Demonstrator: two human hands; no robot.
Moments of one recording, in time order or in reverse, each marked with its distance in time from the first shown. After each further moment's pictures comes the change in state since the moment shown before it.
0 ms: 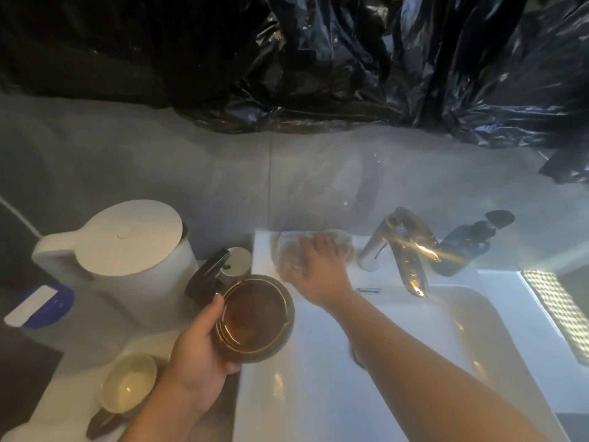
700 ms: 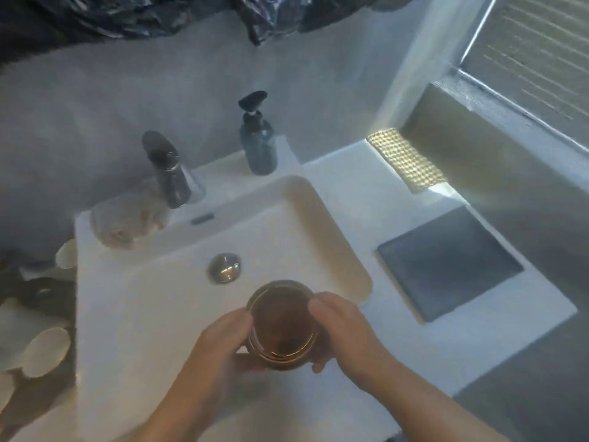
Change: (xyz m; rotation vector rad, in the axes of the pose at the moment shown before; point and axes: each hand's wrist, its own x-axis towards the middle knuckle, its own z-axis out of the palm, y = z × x) left_hand -0.118 -0.202 0.147 0.669 -0.331 -0.072; right_hand -0.356 0.171 -0.087 1.381 -0.046 0.618
